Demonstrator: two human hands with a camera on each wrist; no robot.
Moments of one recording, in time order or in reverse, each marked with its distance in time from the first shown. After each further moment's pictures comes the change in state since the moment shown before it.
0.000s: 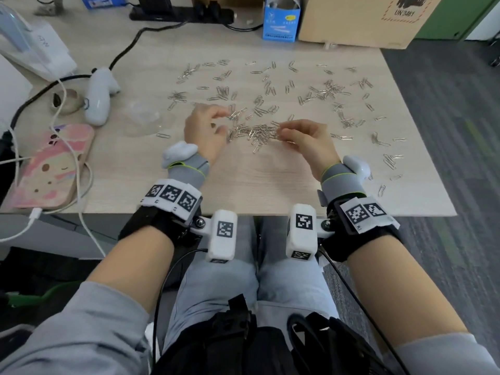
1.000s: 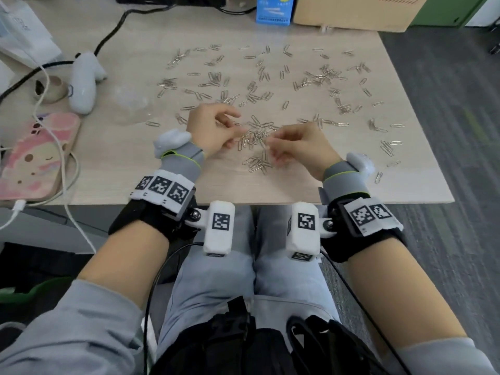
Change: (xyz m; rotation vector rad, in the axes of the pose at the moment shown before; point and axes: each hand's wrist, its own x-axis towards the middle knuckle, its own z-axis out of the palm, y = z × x) left_hand -0.015 0.016 0.007 -0.183 -0.259 -0.134; right_hand -0.013 0.018 -0.012 -0.133 -0.236 -0.014
